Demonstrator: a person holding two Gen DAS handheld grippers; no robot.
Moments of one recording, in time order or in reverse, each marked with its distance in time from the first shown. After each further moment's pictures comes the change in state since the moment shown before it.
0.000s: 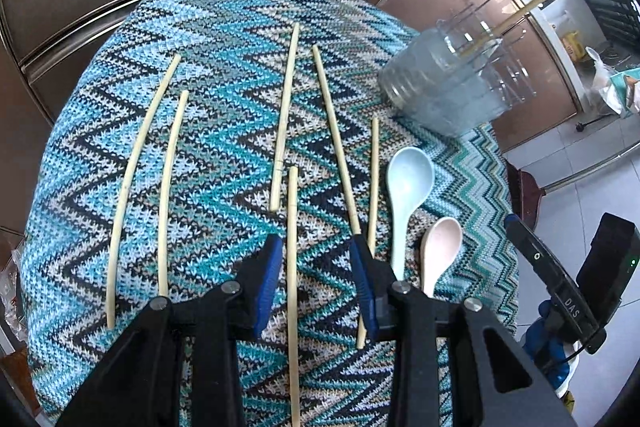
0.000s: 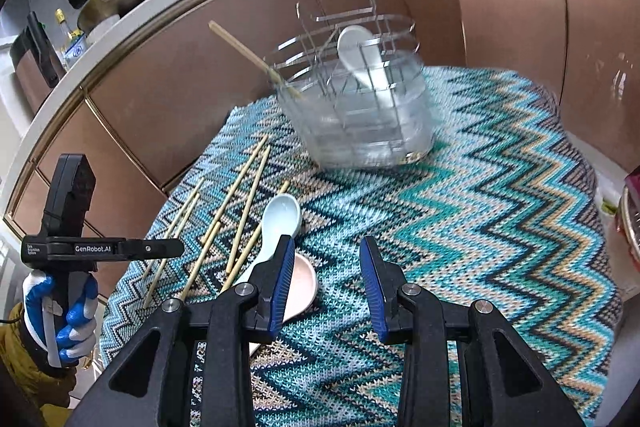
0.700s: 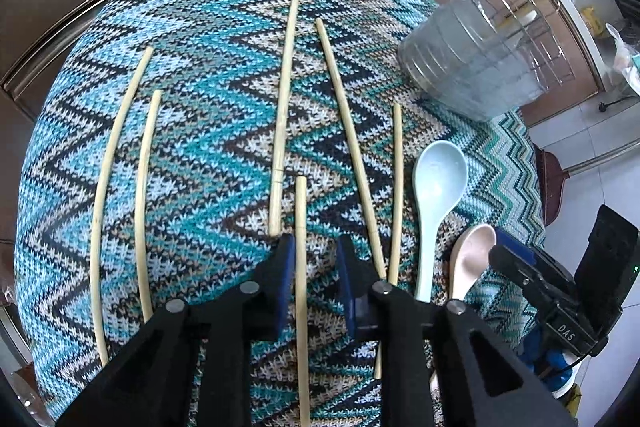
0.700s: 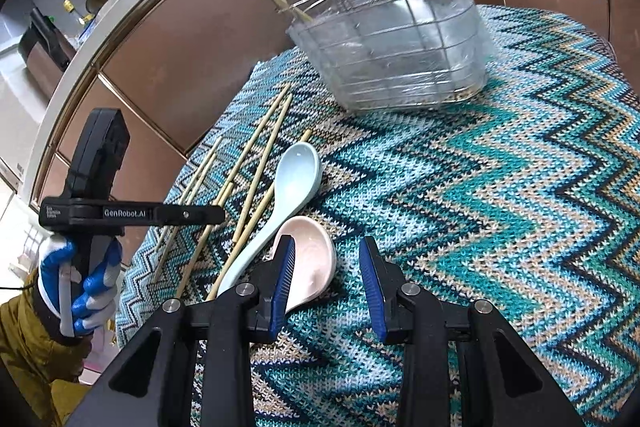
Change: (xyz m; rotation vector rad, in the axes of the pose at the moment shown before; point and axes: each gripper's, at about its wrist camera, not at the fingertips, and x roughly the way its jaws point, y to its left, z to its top) left arm 0.045 -0.014 0.023 0.043 0.094 0.070; right arm 0.052 -0.009 -0.014 0.006 0.146 0.158
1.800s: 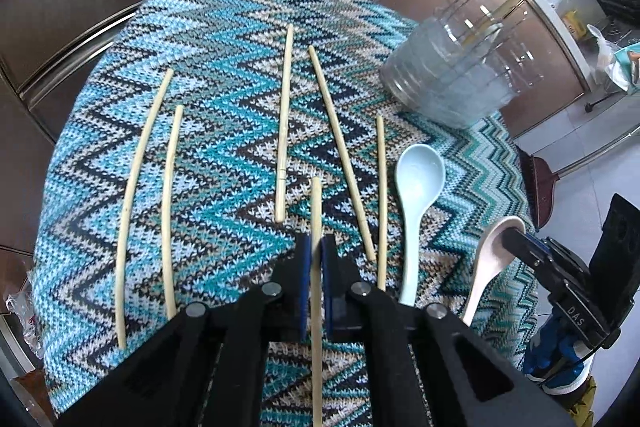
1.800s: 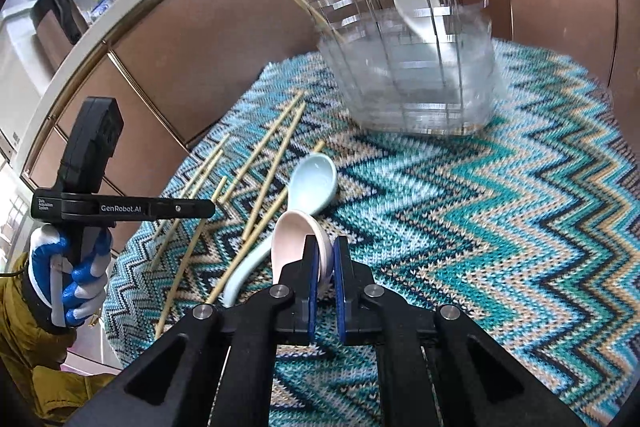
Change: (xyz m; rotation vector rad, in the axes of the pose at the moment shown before) left arm -0.041 0.013 -0.024 0.031 -0.106 -0.022; right arm -0.025 0.032 0.005 -0.125 -0.057 -0.071
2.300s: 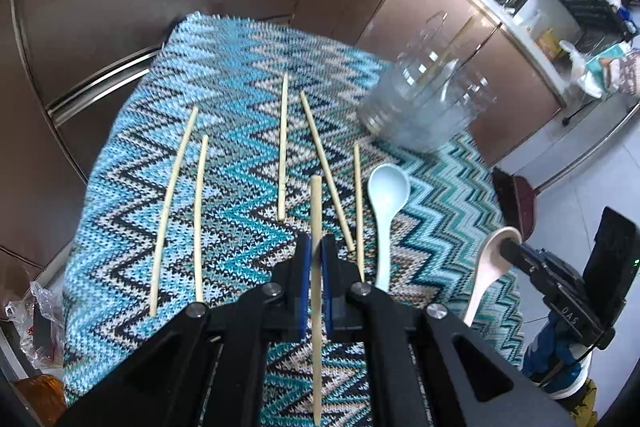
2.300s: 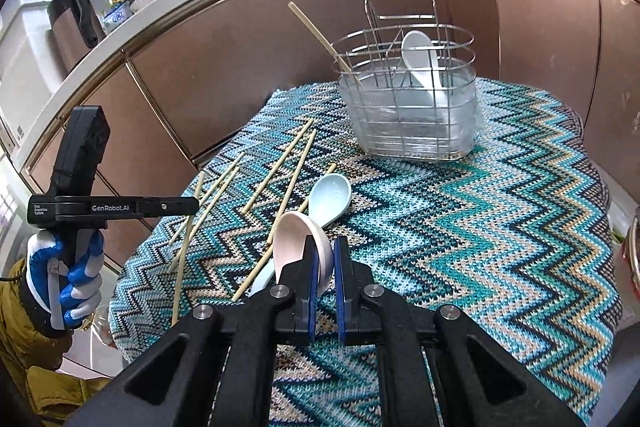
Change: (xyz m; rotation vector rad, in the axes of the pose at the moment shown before) left arm -0.064 -0.006 -0.023 0.014 -0.164 -0.039; right arm -0.050 0.021 -0.014 -0.022 -0.087 -0.045
